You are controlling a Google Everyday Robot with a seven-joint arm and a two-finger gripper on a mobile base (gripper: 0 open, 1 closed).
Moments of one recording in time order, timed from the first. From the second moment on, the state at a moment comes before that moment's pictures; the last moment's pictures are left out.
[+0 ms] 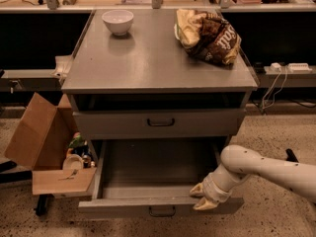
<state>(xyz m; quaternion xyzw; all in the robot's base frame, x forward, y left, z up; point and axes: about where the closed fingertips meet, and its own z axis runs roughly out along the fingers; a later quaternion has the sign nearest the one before) 0.427 -0.165 0.420 -0.72 0.64 0.24 0.10</state>
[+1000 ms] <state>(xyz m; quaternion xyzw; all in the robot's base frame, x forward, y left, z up) 0.427 -0.165 0.420 -0.72 0.64 0.24 0.10</state>
